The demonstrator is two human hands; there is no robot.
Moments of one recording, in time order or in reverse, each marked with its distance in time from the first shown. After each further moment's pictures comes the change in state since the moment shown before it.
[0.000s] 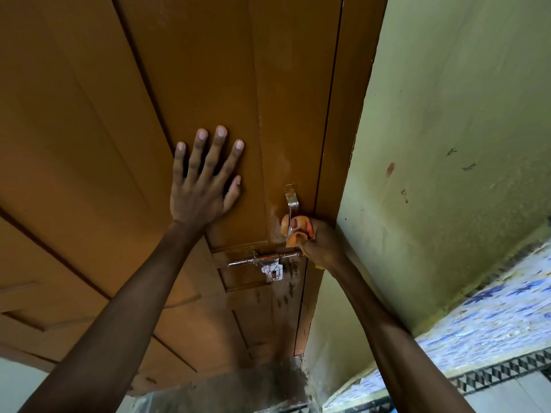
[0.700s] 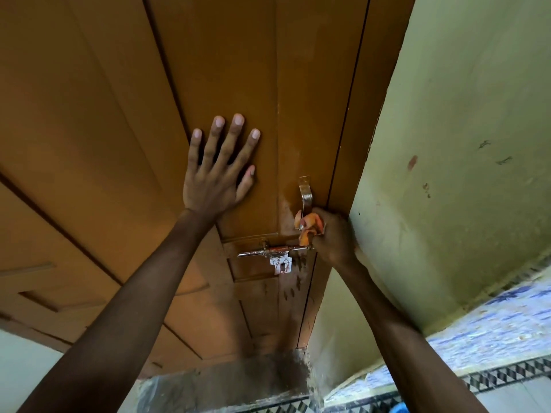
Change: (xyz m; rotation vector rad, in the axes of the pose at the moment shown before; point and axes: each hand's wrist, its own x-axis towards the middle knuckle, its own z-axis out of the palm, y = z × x) left_hand 0.001 -0.001 0.000 -0.014 -0.010 0.002; right_hand 0.008 0.015 0.013 -0.255 0.168 -0.086
